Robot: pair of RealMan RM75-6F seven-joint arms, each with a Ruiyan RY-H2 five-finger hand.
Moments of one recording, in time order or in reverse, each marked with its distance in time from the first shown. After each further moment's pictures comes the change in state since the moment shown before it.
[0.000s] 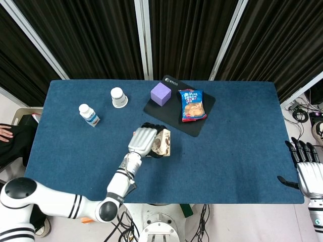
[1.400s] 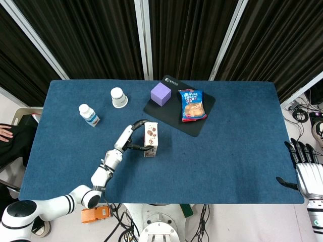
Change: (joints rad) left arm 0.249 -0.157 0.121 0.729 0.811 -0.208 -1.453; right arm -0.008 0.007 -0.001 -0.036 0.012 -0.007 -0.006
